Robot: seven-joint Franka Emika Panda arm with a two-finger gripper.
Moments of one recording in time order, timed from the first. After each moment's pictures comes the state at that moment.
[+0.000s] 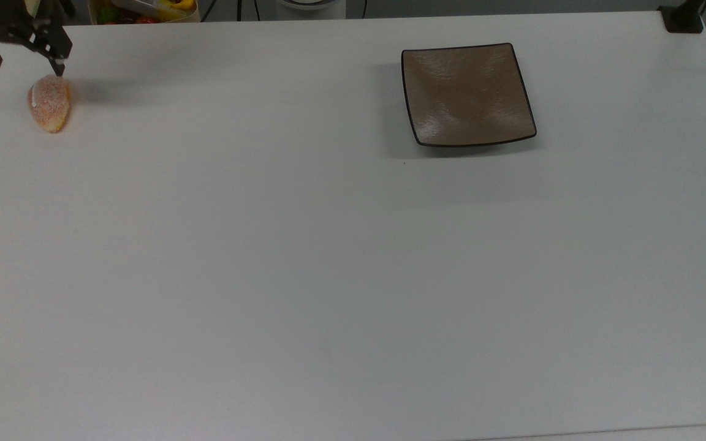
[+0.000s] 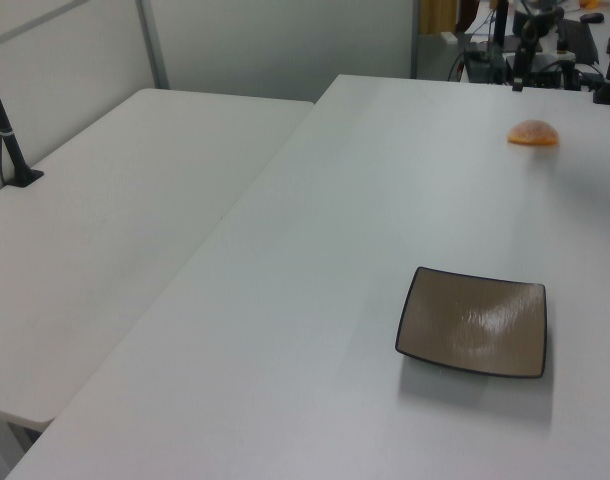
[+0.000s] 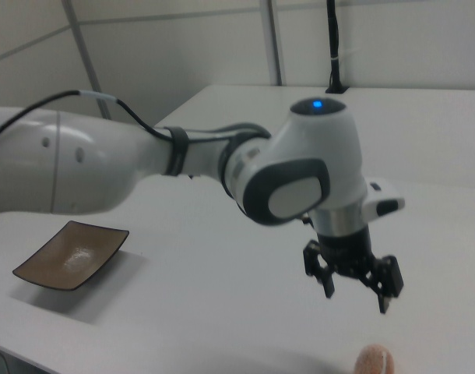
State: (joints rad) arm -0.31 0.23 -0.27 -1.78 -0.02 2.10 -0.60
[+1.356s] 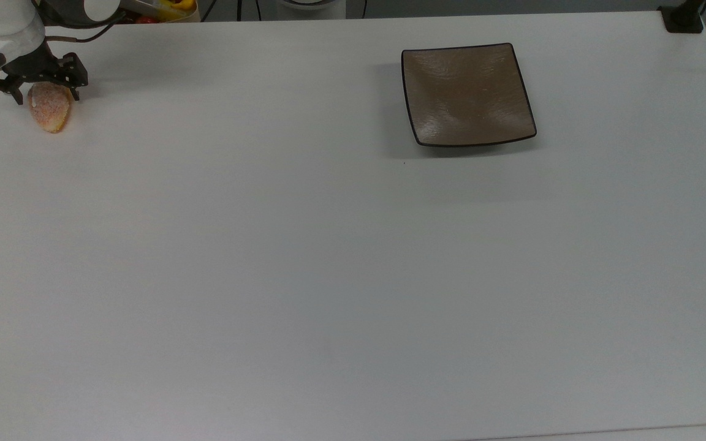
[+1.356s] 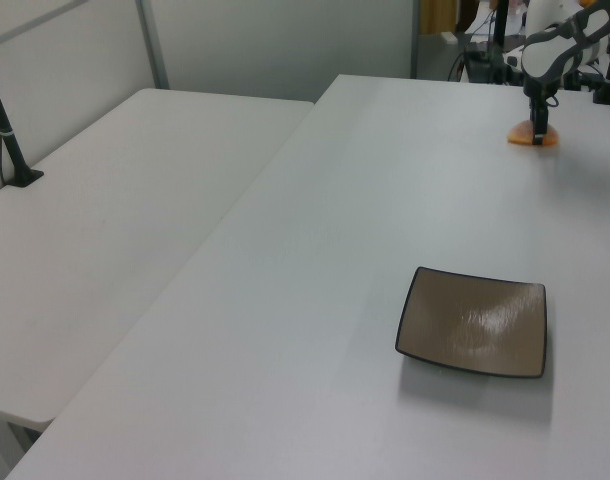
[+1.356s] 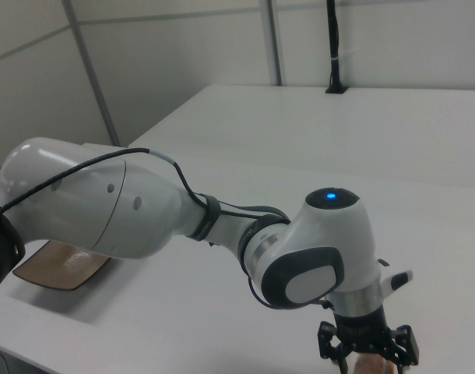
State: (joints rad) arm -0.36 0.36 -0.29 -1.95 -0.08 2.37 -0.88
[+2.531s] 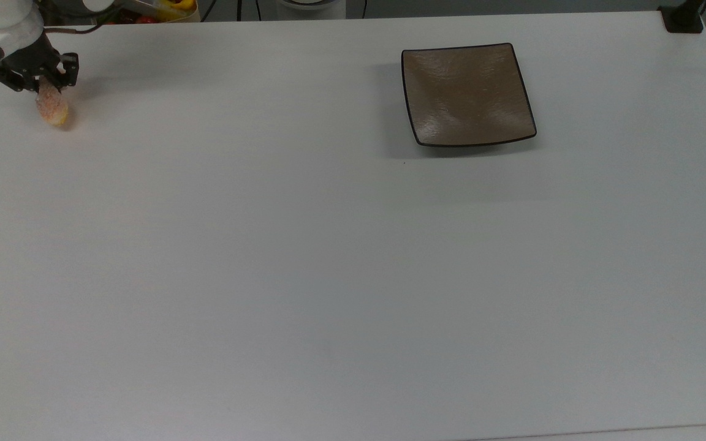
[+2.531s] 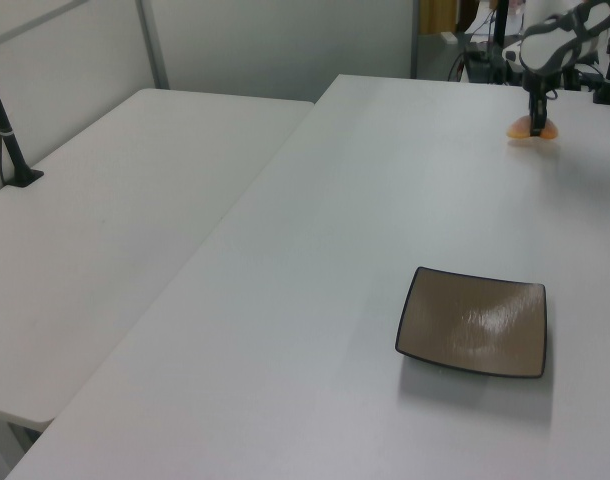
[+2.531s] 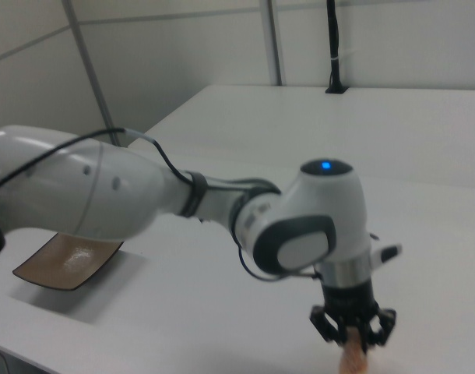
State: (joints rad) arm -0.34 0.32 -0.29 -1.92 -0.08 2.26 -0.88
